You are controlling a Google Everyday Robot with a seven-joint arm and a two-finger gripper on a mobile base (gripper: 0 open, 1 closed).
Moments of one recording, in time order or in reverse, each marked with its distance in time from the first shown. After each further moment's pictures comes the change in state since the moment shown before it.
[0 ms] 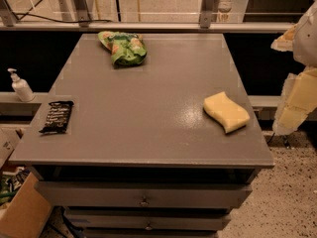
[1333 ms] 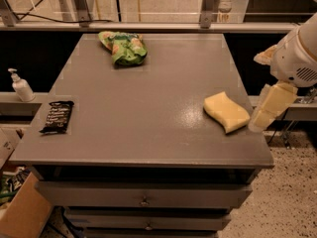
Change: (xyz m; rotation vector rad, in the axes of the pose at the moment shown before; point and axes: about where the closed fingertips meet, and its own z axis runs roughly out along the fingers) arm 0.000 -0.034 0.074 -0.001 -0.144 0.033
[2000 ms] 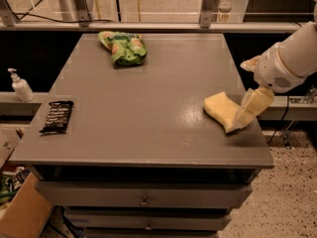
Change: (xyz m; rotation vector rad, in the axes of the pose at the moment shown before) arm 0.004 -0.033 0.060 -0.005 -0.105 0.024
